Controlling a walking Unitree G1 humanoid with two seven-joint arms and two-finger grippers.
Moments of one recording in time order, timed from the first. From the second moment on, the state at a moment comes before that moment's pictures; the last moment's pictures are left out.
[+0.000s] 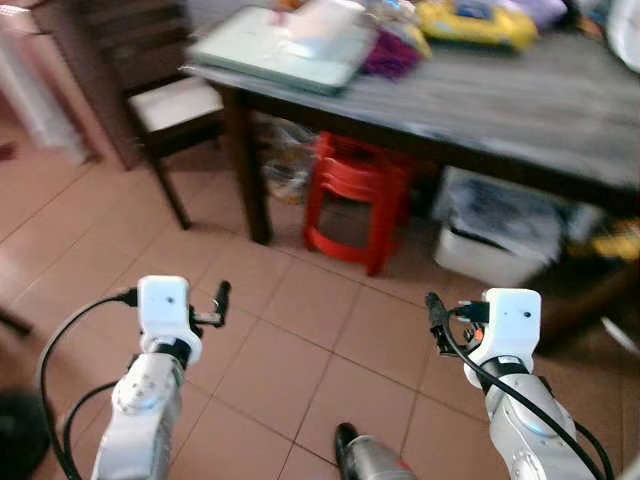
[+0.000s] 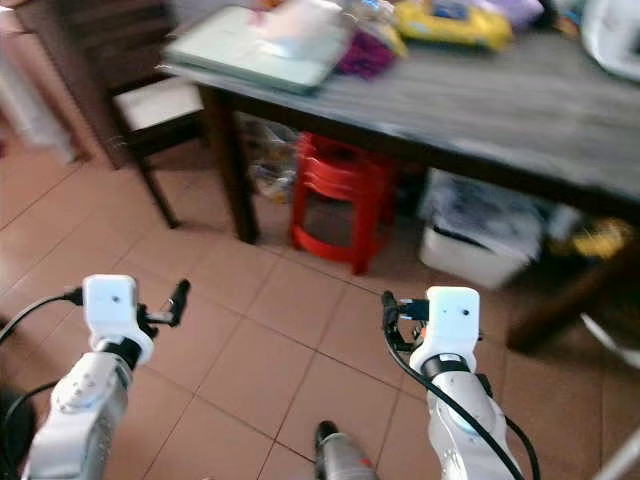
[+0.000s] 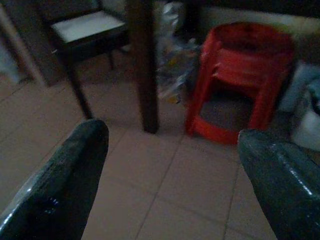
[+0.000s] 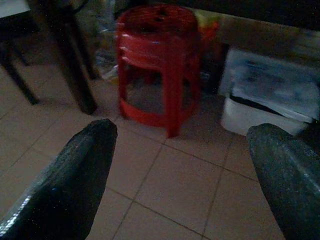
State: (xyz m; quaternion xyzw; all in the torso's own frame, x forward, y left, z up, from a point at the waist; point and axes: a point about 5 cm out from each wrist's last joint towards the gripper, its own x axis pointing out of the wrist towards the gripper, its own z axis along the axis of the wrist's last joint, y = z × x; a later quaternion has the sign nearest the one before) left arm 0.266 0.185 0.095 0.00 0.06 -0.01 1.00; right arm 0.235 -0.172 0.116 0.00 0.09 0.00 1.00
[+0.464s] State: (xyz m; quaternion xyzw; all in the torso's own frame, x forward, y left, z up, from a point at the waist) left arm 0.268 0.183 0.100 0.00 0.05 -0.03 1.00; right arm 0.235 -0.173 0.117 0.00 0.09 -0.01 1.00
